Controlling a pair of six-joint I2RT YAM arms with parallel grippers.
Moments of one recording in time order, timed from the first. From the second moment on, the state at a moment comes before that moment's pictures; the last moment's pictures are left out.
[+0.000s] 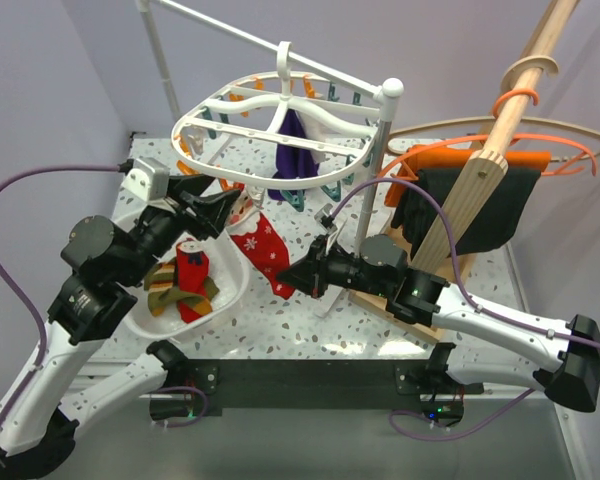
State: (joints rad) left arm -0.64 0.74 1.18 -0.27 -0.02 -0.15; right arm 1.04 1.06 0.83 0.12 -0.17 0.58
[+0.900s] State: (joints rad) left arm -0.64 0.77 1.18 -0.19 0.02 -0.13; right arm 1.04 1.05 0.83 0.10 -0.17 0.58
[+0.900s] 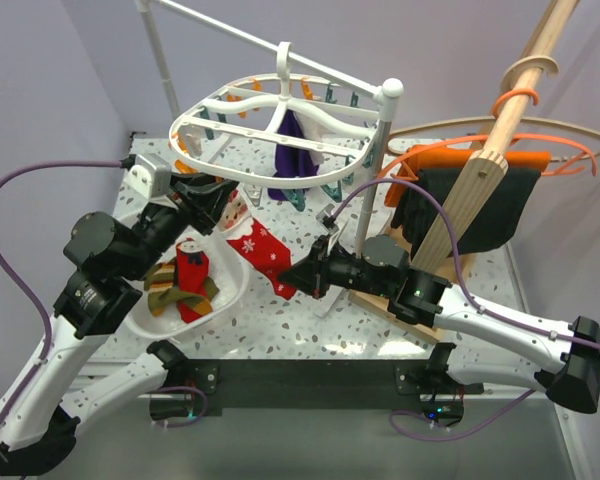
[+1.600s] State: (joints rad) left arm -0.64 0.67 1.04 -0.21 0.07 -0.17; right arm 1.04 1.05 0.83 0.02 -0.06 0.58
